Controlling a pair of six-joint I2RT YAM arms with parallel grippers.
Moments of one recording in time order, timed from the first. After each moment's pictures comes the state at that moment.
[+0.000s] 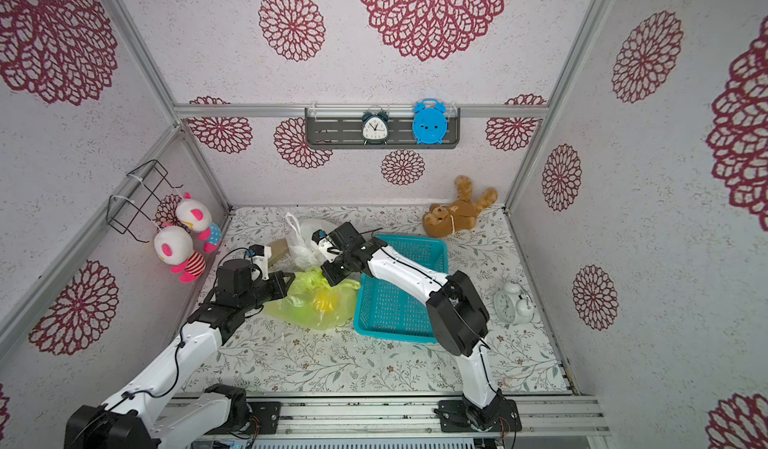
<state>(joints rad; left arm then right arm) -0.18 1.02 0.61 -0.15 0.24 -0.48 0.81 1.95 1.65 -0.52 -0.28 0.08</state>
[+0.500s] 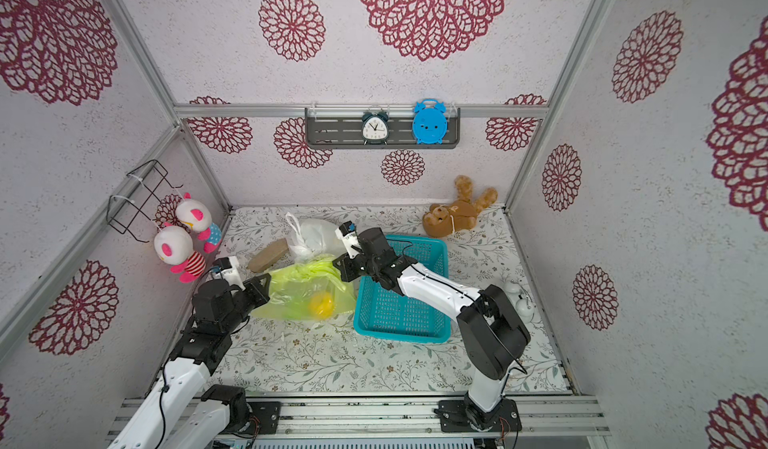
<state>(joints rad) -0.09 0.73 0.47 -0.11 0.04 -0.63 0.73 1.72 1.25 -0.06 -0.29 0.31</state>
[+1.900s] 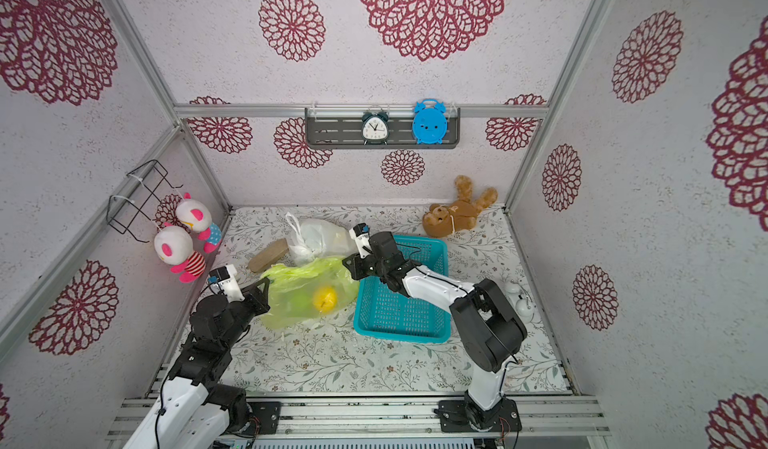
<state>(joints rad) -0.18 0.59 0.38 -0.05 -0.01 -0.59 0.67 1.76 1.16 0.10 -0.34 0.36</state>
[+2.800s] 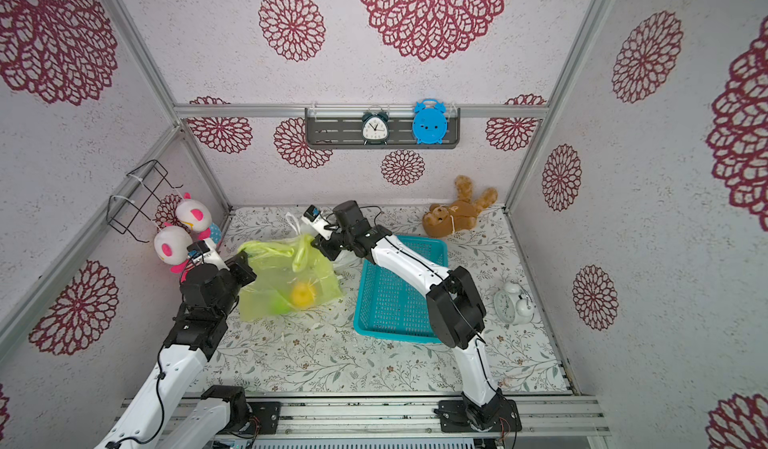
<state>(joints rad) -0.03 0.84 0.63 -0.03 -0.19 -0.55 0.73 2.05 1.86 -0.30 -0.35 -0.18</state>
